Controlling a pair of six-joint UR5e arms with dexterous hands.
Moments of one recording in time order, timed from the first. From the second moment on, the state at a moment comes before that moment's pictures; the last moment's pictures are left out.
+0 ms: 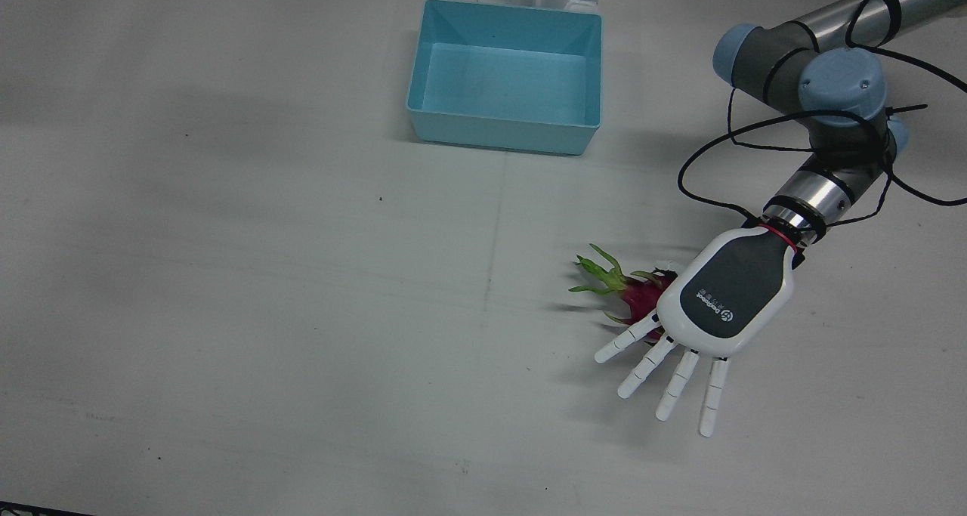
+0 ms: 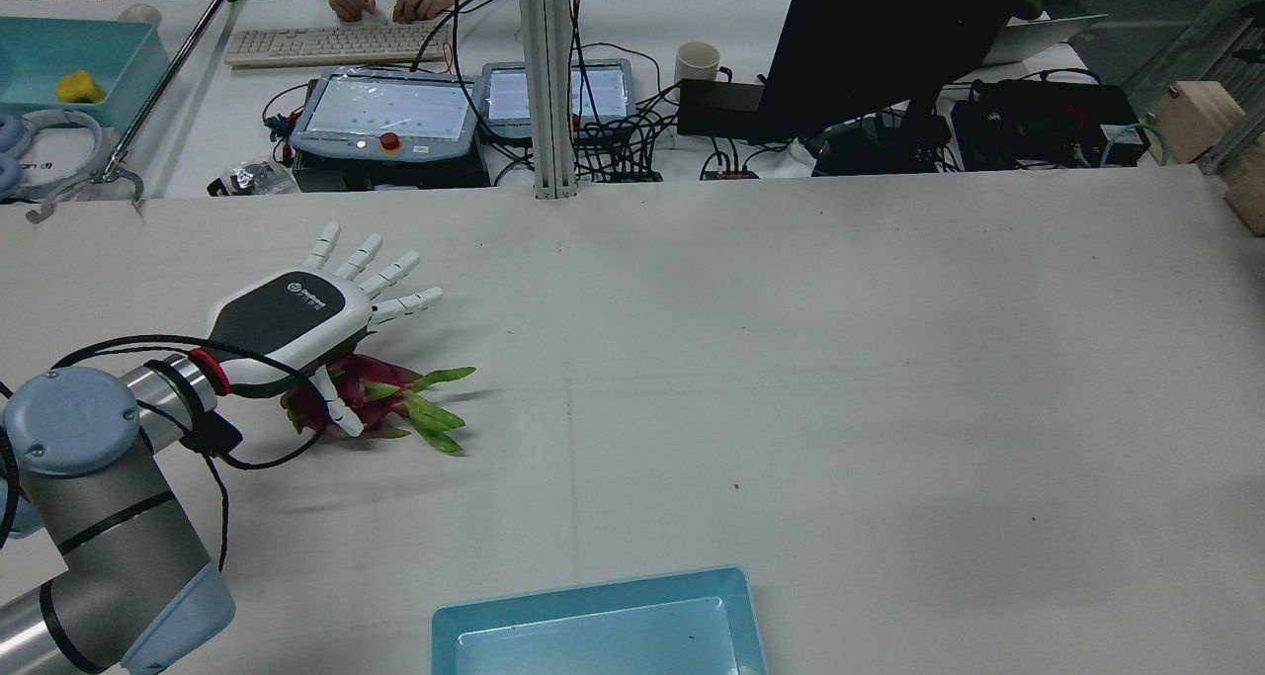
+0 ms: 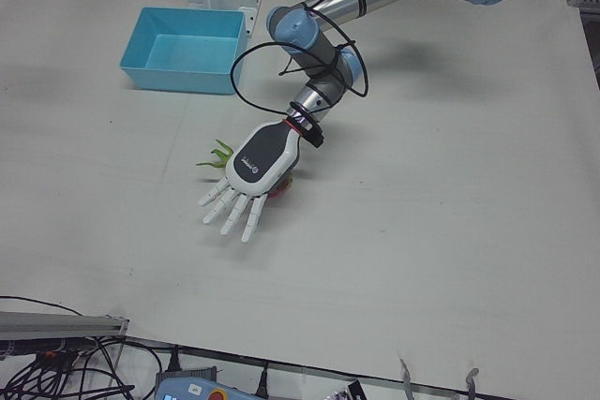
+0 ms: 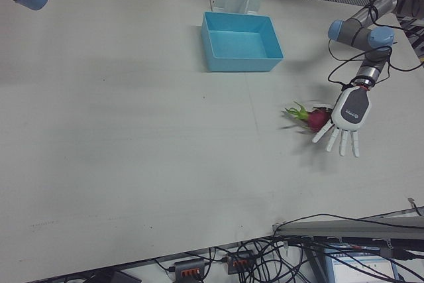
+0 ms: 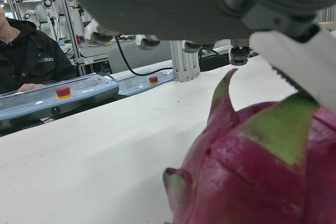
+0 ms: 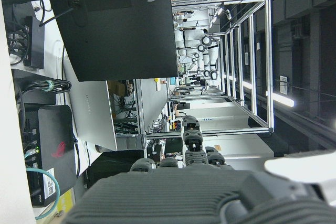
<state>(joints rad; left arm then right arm) -0.71 -2.02 -1.68 0.40 1.38 1.90 1.51 -1.55 1.57 -3.30 -1.46 0.11</state>
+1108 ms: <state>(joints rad) -0.71 -2.06 -1.63 0.42 1.37 1.93 1.51 -1.55 1.58 -3.30 -1.46 0.11</state>
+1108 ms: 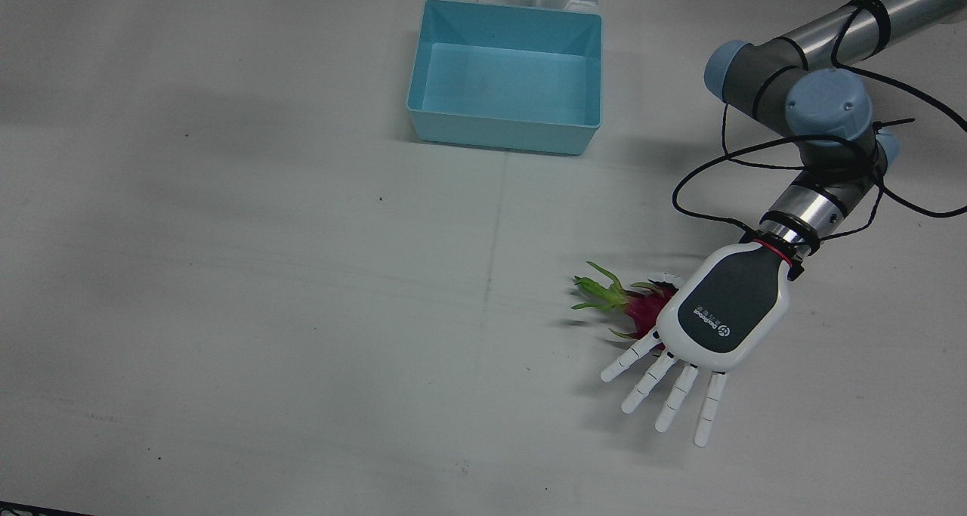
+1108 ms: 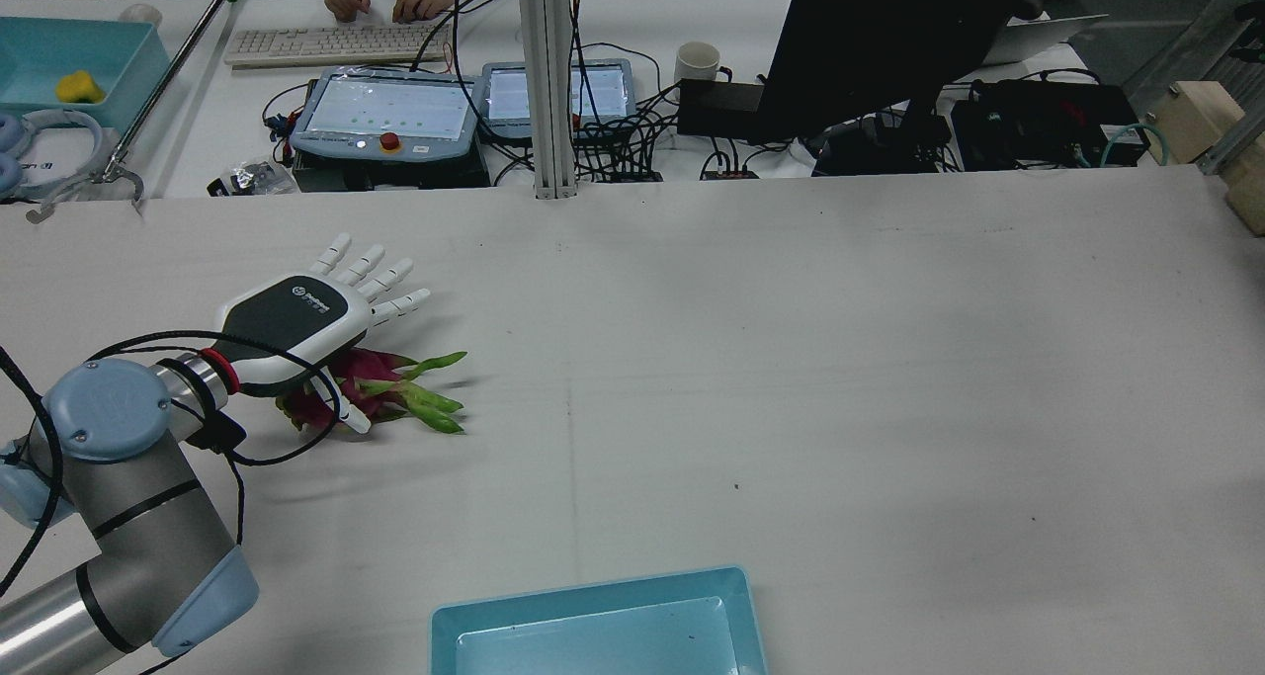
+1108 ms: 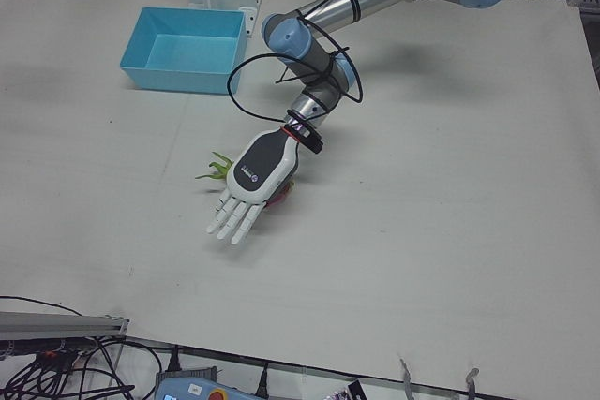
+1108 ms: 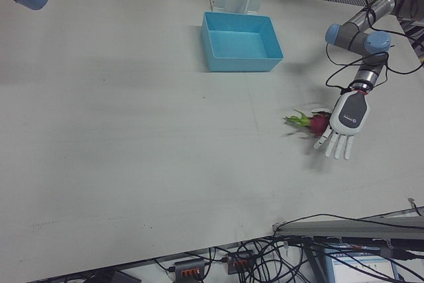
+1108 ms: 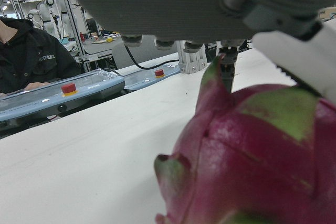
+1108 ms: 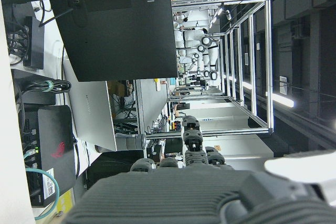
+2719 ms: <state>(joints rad) -0.67 -2.13 -1.68 0.68 1.31 2.07 1.51 -1.55 1.58 -3.30 -1.46 0.11</state>
